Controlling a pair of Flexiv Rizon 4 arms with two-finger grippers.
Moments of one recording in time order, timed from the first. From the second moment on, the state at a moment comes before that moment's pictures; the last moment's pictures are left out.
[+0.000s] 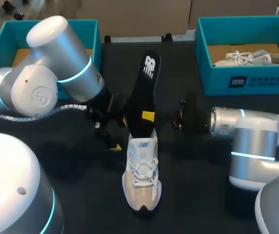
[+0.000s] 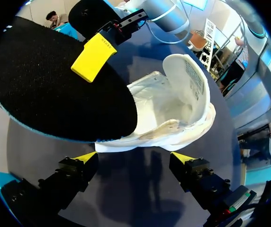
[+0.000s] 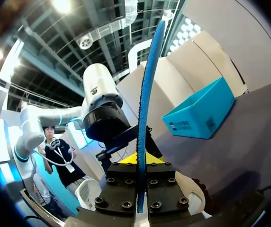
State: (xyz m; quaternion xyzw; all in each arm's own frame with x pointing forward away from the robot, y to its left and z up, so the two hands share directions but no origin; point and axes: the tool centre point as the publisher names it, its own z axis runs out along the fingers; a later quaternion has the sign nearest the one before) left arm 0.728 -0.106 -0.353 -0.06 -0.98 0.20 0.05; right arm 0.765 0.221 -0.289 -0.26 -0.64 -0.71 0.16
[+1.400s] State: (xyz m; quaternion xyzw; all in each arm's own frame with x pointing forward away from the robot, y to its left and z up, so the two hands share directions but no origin) left arm 0.728 -0.106 -0.353 -0.06 -0.98 0.20 0.05; right arm 0.739 0.227 -0.326 -0.27 -0.65 -0.69 0.19
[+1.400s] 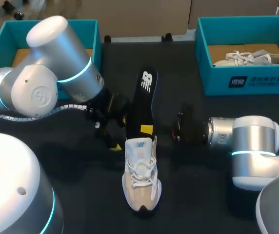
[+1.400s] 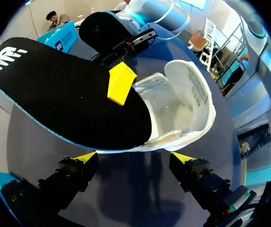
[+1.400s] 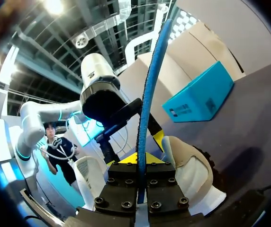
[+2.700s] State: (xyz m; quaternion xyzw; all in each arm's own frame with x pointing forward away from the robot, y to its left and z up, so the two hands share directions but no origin) left arm 0.728 -0.106 -0.353 -0.06 -0.98 0.20 0.05; right arm 0.724 0.232 -0.333 -0.26 -0.65 -0.67 0.23
